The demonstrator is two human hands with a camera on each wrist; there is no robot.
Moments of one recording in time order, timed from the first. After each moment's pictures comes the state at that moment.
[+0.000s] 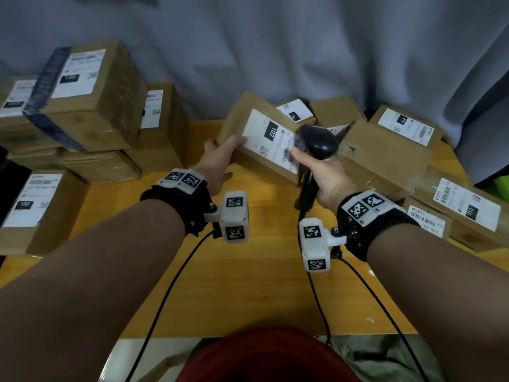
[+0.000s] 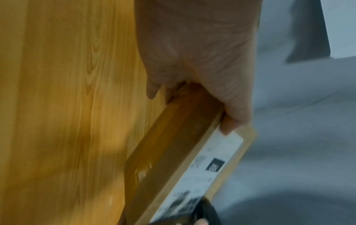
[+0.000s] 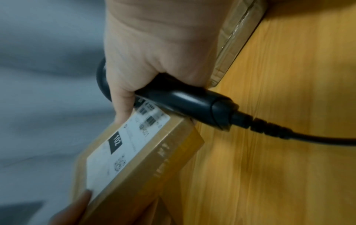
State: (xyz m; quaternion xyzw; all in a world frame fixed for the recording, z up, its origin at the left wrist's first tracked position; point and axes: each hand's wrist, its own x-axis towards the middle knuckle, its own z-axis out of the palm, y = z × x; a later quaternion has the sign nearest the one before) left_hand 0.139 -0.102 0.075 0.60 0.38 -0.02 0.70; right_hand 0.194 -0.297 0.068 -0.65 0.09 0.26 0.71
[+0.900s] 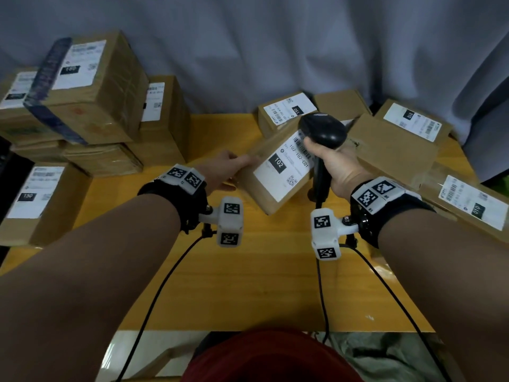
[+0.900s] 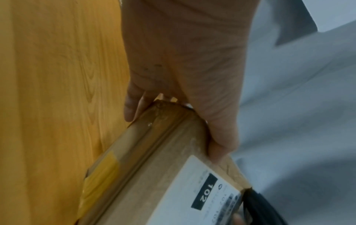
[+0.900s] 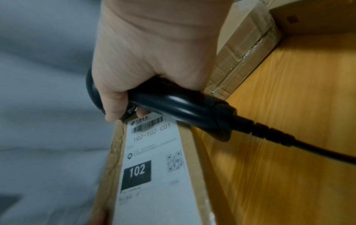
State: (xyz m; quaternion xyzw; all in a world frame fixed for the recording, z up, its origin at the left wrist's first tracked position) left_hand 0.124 -0.106 0.072 0.75 0.32 -0.19 0.55; right_hand 0.211 -0.308 0.073 -0.68 0.07 0.26 0.68
